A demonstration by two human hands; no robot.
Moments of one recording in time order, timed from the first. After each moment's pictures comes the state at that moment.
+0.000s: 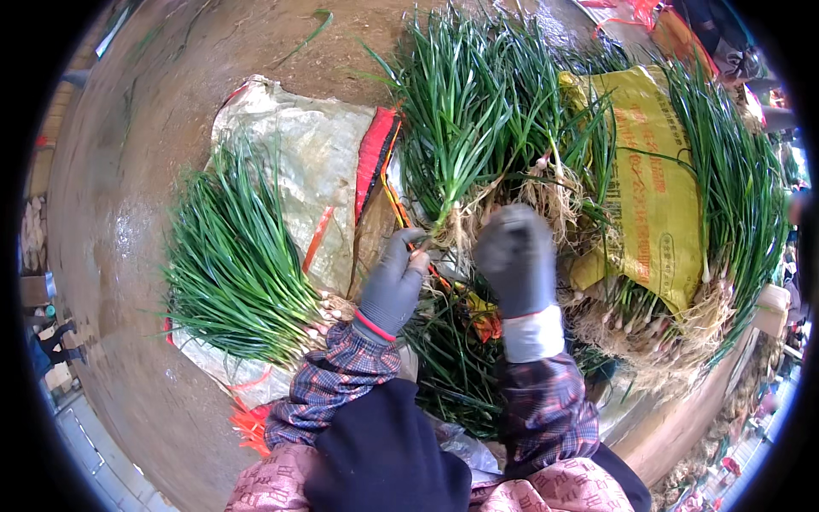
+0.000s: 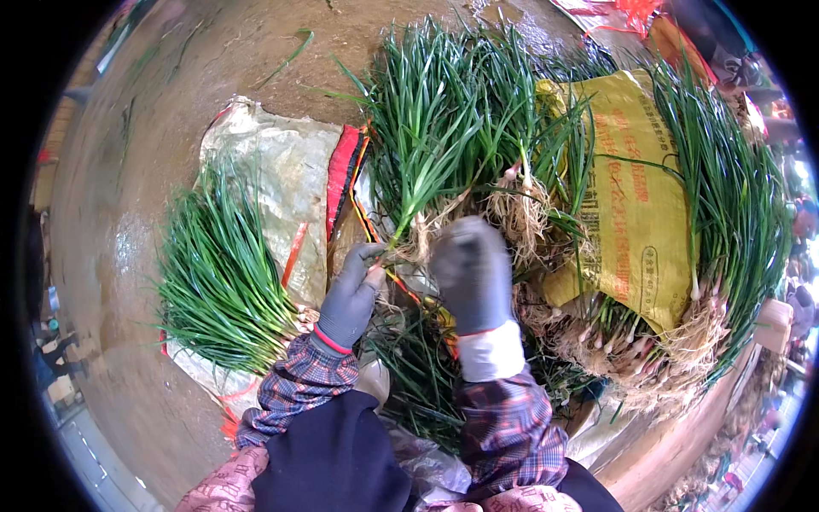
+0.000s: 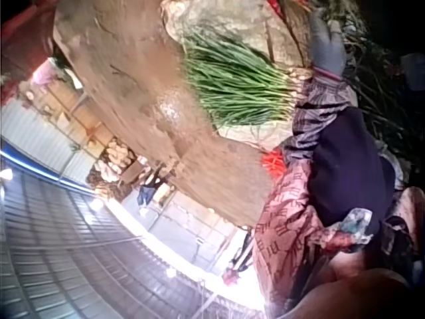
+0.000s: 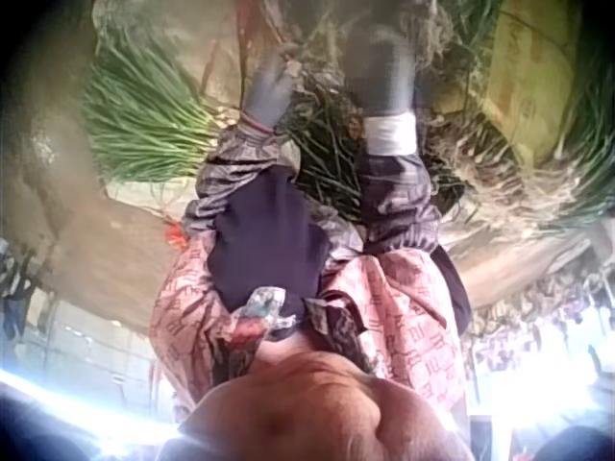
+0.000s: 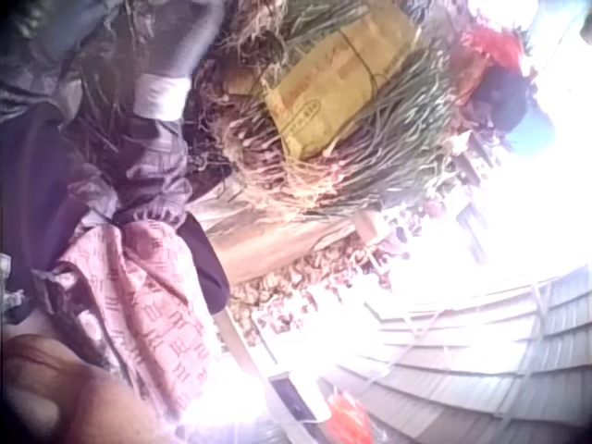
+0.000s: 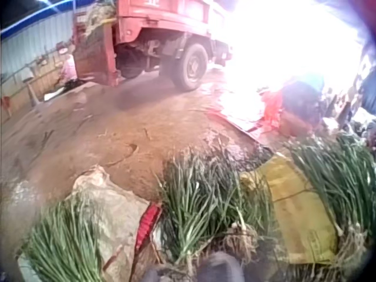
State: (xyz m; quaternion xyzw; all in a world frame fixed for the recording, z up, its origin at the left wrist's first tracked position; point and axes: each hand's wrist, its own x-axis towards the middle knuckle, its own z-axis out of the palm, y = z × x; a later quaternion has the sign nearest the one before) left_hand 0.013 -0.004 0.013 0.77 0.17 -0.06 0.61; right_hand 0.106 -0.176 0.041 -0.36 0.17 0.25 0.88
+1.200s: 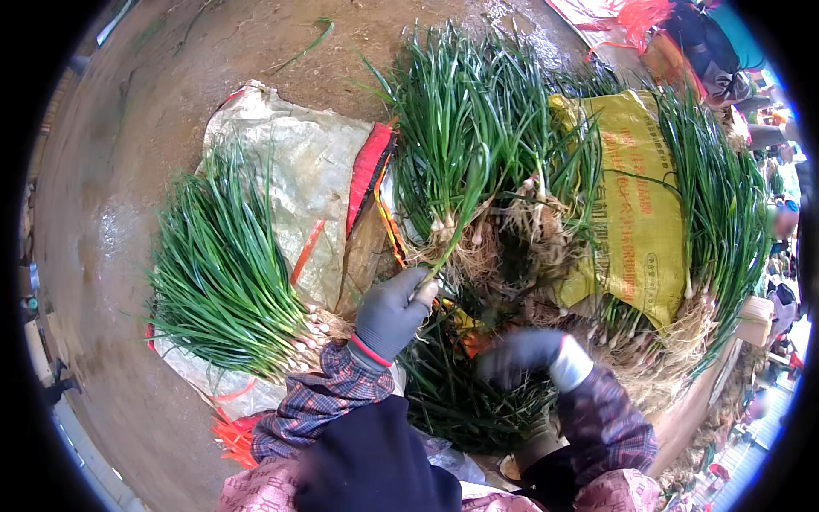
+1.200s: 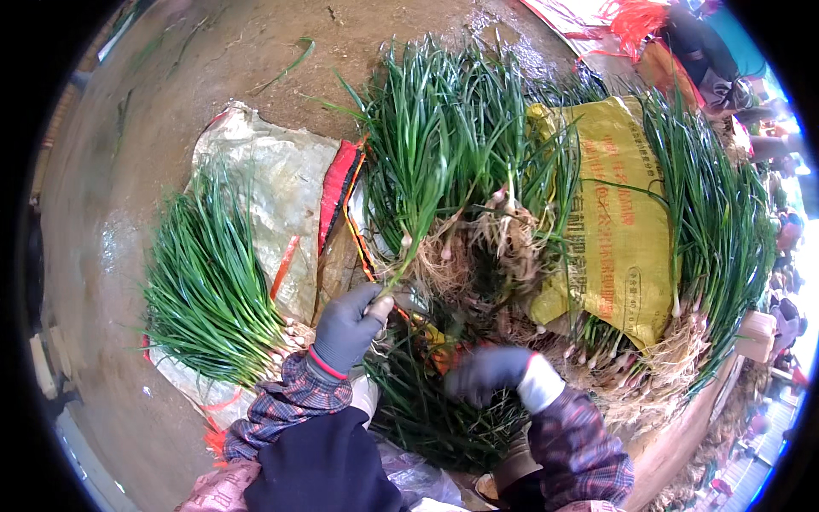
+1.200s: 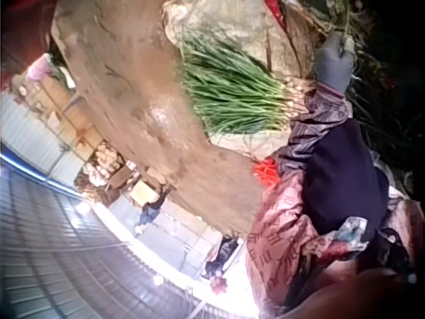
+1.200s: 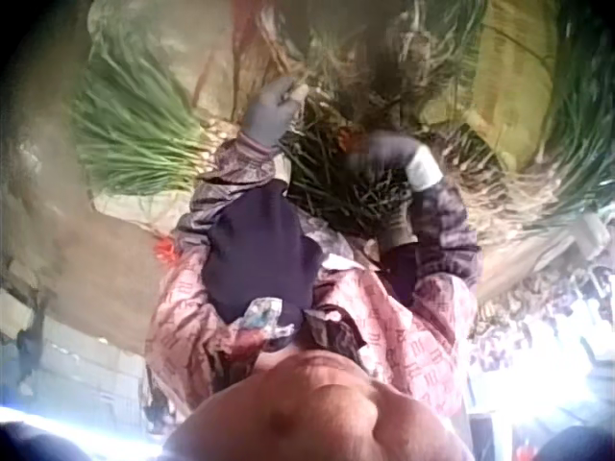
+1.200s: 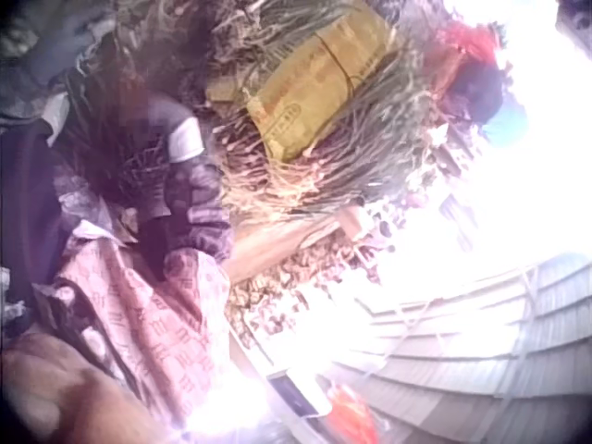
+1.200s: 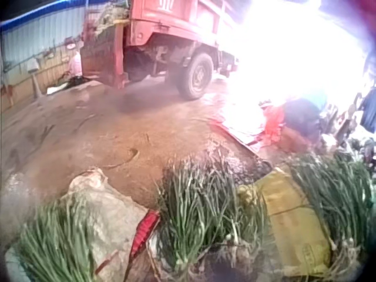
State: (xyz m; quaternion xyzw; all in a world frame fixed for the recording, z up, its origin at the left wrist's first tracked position) left_hand 0.014 -0.019 0.039 0.79 0.15 -0.07 0.59; right_hand 0.076 -0.304 -0.001 -0.57 -0.06 0.66 0.49
